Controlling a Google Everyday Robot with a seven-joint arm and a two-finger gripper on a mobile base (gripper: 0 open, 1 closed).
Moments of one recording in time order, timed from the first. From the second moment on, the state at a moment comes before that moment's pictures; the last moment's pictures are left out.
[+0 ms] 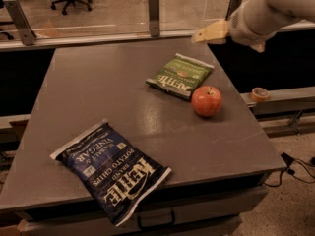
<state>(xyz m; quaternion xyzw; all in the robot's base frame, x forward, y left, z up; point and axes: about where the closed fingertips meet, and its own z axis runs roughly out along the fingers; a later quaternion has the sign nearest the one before) 0.678 -0.200 0.945 -0.01 0.93 0.08 0.36</state>
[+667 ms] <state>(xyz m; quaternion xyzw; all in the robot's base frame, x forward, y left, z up) 0.680 -0.246 1.062 -0.02 0.88 0.14 0.45</state>
